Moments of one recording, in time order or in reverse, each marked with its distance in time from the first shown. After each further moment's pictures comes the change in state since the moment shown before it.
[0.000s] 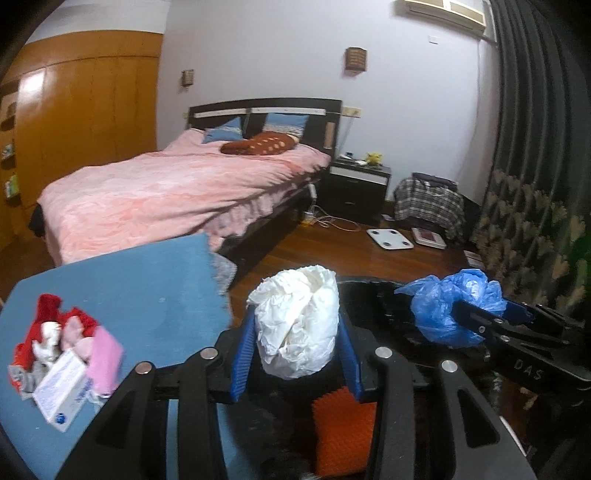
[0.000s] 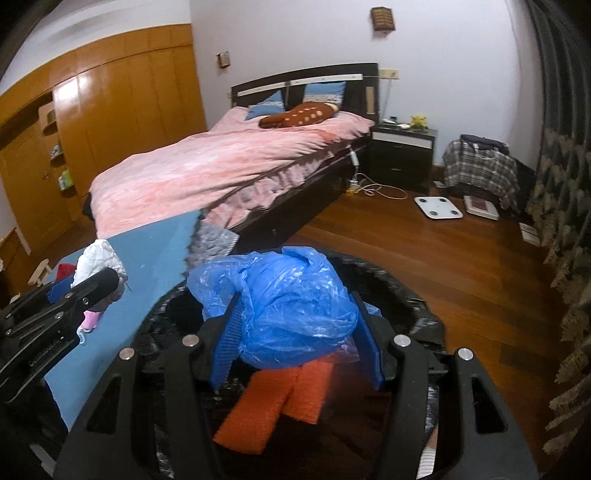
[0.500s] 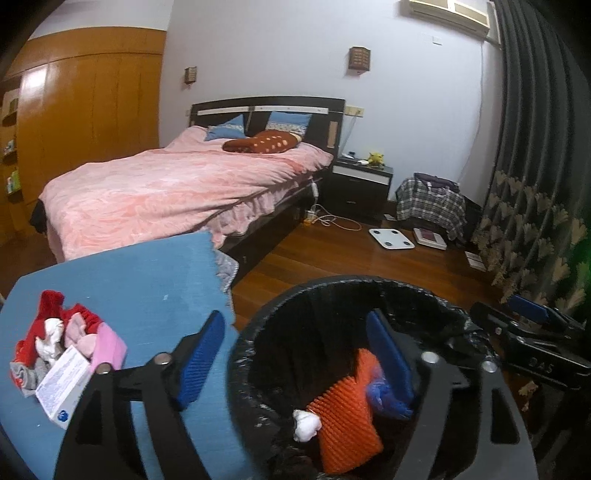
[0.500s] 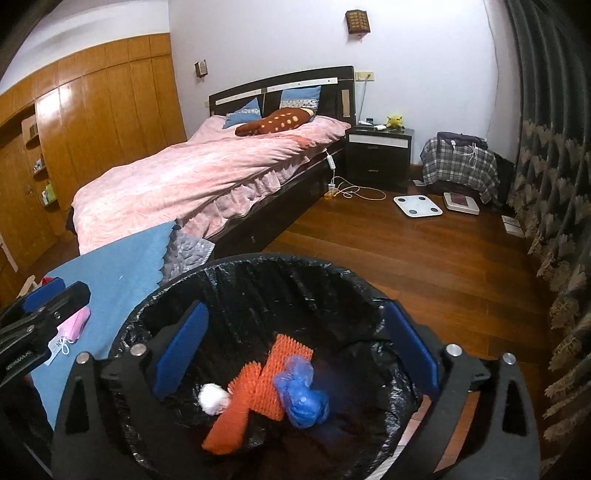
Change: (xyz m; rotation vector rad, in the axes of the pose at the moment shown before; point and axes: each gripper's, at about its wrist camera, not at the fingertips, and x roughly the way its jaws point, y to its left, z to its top) left arm -0.009 0.019 -0.001 -0.022 -0.001 0.031; right arm -0.004 -0.015 -0.007 0.033 -0.028 -0.043
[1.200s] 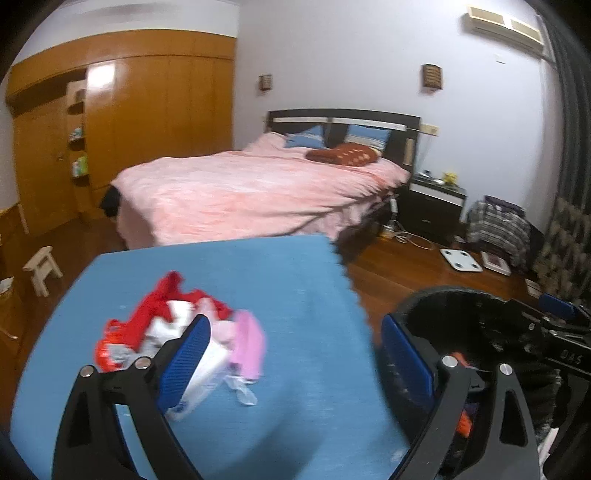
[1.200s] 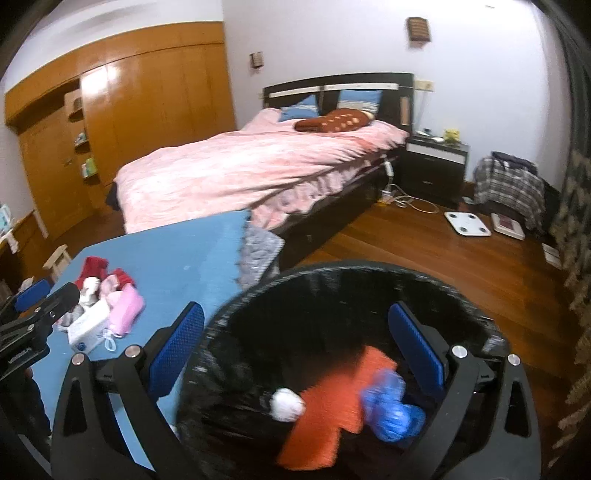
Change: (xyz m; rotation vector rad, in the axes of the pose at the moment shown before) left arm -0.056 0.112 -0.018 -0.107 -0.047 0.276; right arm 0.013 0.123 0.014 -0.131 0.008 0.174
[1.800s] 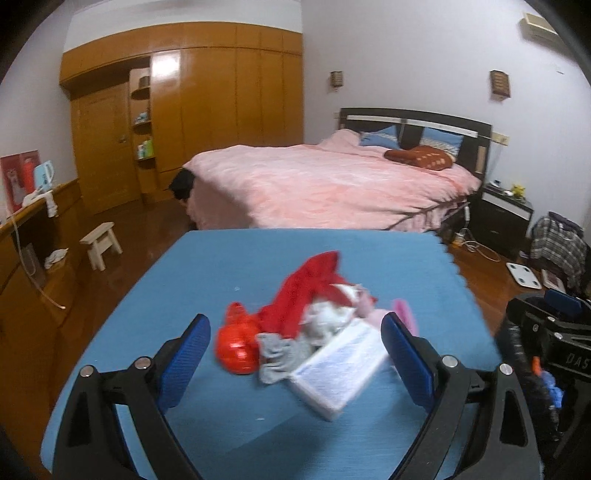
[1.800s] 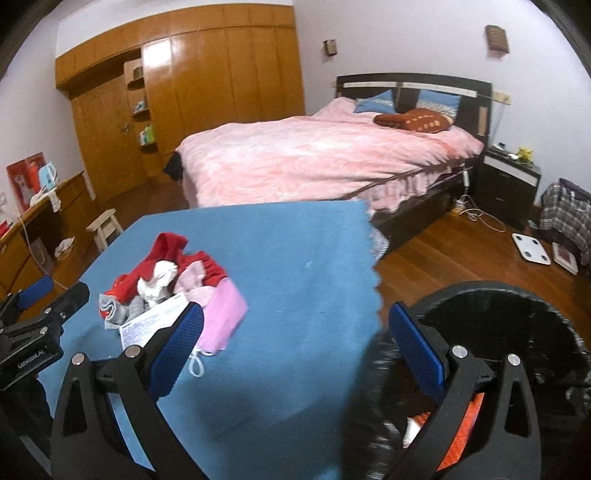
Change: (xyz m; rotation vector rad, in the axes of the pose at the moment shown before) left arm -0.004 0.124 -0.024 -0.095 0.019 0.243; right arm 0.064 0.143 0.002 -0.148 0.061 0.191
